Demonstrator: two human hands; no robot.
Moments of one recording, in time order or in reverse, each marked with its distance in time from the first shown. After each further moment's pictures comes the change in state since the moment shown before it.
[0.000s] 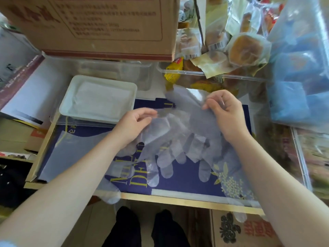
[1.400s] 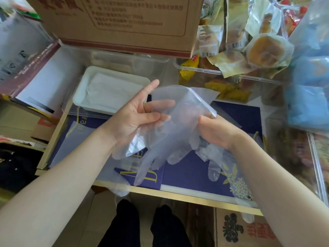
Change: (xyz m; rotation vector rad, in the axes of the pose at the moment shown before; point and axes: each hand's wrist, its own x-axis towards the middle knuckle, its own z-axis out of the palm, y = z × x) left_hand -0.039 0.040 -0.033 -0.638 -0.230 0.029; right_hand -0.010 0.000 0.038 0.612 -0.779 0.375
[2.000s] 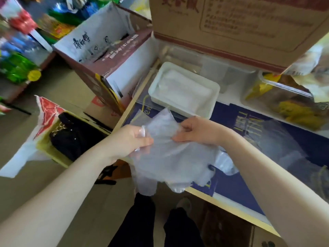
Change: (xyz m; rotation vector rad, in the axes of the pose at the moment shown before) left_hand -0.133 -0.011 -0.128 0.517 0.399 -0.410; right_hand 0.105 -0.005 0.170 -1.187 -0.282 0.178
